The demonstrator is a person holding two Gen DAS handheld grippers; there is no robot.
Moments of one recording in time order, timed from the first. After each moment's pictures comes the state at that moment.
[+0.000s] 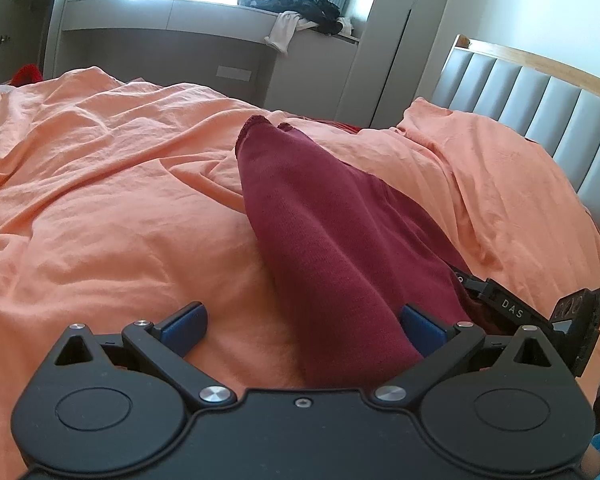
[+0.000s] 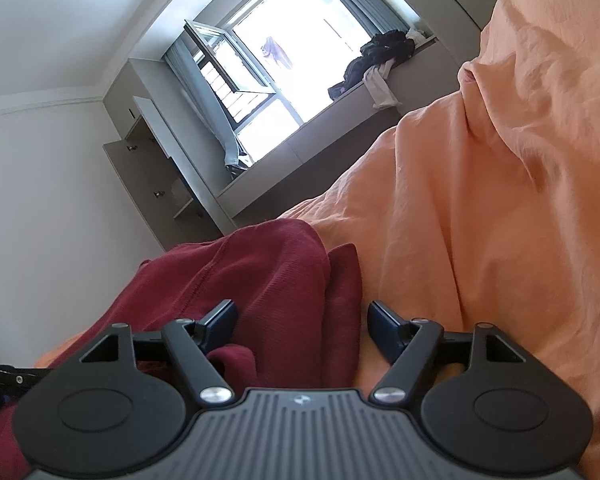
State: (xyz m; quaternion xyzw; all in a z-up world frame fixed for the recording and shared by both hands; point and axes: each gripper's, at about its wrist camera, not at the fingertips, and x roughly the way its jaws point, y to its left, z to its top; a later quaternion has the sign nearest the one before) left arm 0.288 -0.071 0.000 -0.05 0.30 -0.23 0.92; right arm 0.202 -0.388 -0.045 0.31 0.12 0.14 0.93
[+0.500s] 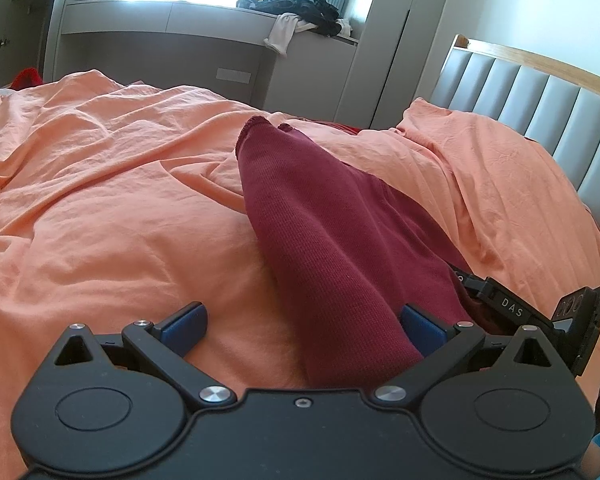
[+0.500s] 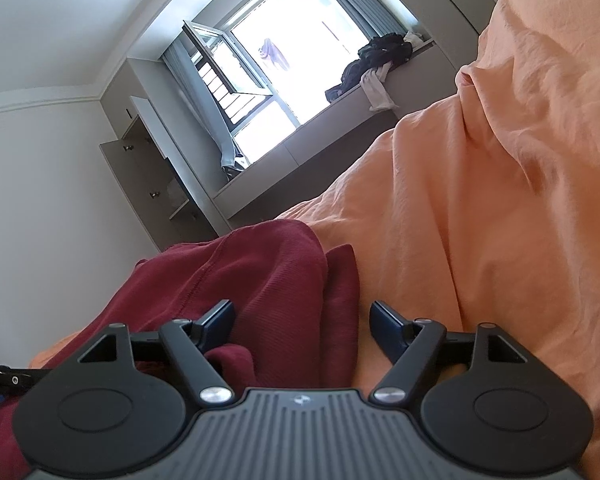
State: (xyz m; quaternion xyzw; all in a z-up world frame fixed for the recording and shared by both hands) left arm 0.287 -0.070 -0.001 -0.05 0.30 -0.23 0.92; right arm 0.202 -0.383 -0.044 0.31 0.12 0.14 0.93
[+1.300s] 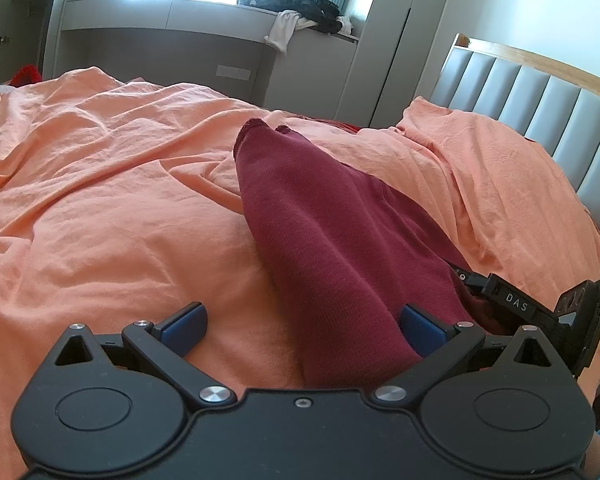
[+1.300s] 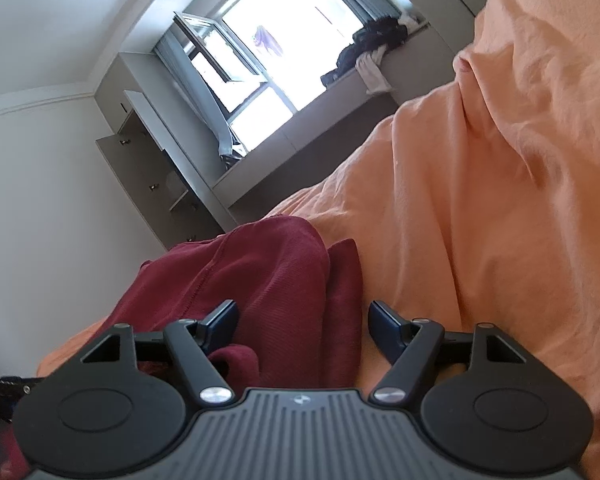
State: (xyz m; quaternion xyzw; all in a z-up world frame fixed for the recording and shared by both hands) left arm 0.288 -0.068 0.001 -0.06 0.31 -0.24 0.92; right arm 0.207 -0.395 -0.036 0.33 0.15 0.15 0.92
